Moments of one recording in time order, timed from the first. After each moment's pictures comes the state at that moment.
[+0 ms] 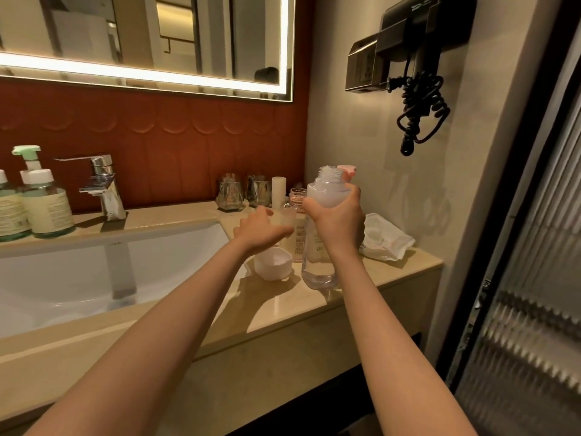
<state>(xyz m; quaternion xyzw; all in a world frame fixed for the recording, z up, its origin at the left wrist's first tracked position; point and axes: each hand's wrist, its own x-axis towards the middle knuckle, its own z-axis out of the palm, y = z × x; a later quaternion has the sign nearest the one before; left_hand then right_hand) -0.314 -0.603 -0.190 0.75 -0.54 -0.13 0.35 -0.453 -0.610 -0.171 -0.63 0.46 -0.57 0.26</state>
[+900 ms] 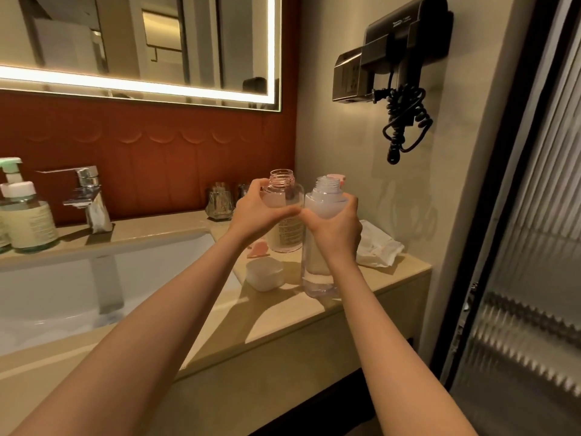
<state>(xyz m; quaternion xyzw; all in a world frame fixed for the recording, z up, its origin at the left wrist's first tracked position) -0.325 -0.598 -0.155 0.61 -0.57 -0.09 0.54 -0.463 -0.610 -0.172 -0.62 0.44 -0.59 0.28</state>
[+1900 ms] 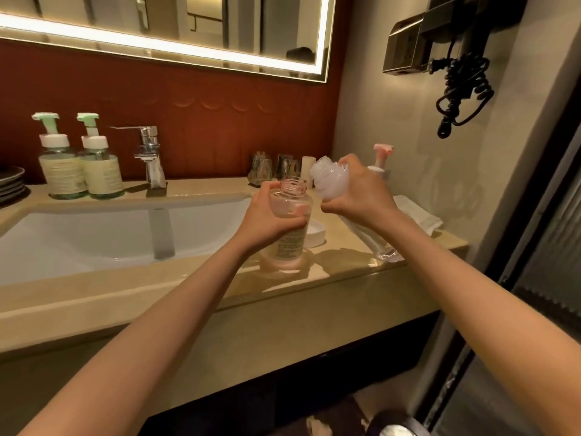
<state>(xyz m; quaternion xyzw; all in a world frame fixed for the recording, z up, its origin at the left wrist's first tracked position) -0.296 -0.508 -0.211 0.62 -0.54 -0.17 0.54 -0.459 -0.560 -0.147 -0.85 0.40 -0.34 0.05</state>
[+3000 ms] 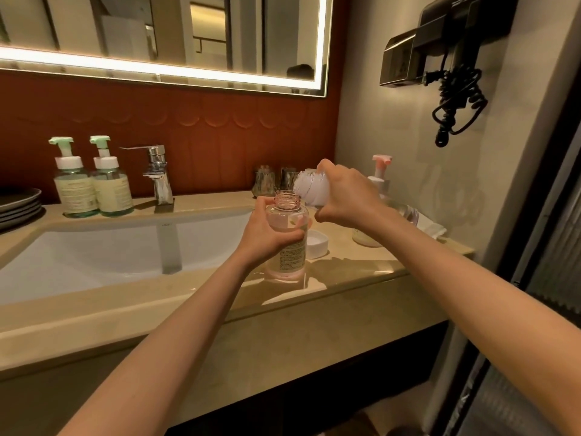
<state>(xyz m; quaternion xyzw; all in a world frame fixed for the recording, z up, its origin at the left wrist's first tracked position) -0.295 -0.507 -0.215 0.61 -0.53 -0.16 0.57 -0.442 -0.559 -0.136 -0.89 0.37 -0.27 -0.06</state>
